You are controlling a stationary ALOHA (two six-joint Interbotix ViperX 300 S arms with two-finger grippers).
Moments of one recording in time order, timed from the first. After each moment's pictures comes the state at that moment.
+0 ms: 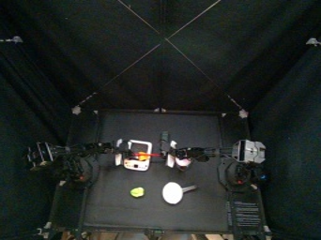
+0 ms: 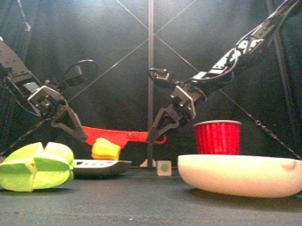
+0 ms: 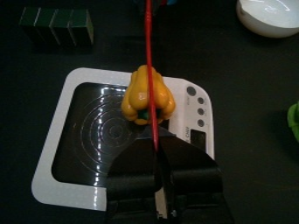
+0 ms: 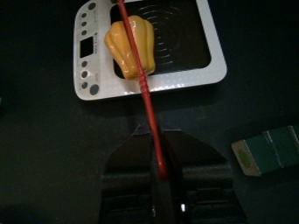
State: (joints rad) left arm 0.53 -0.27 1.13 -1.85 0.45 2.20; right arm -0.28 0.12 0.61 -0.78 -0.10 0.80
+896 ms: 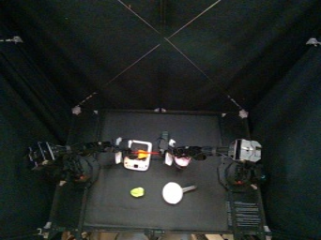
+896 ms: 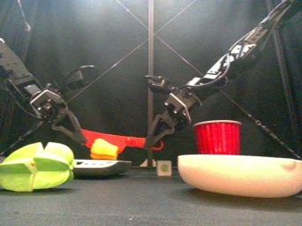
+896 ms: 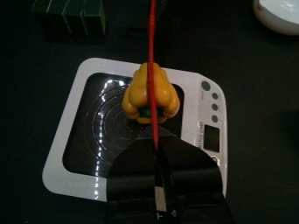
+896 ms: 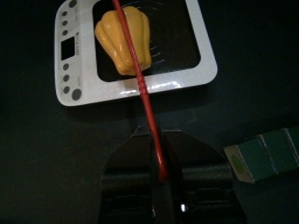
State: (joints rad) left arm 0.57 -0.25 1.13 -1.84 0.45 2.20; right arm -0.30 0.16 0.57 -0.78 -0.09 0.80
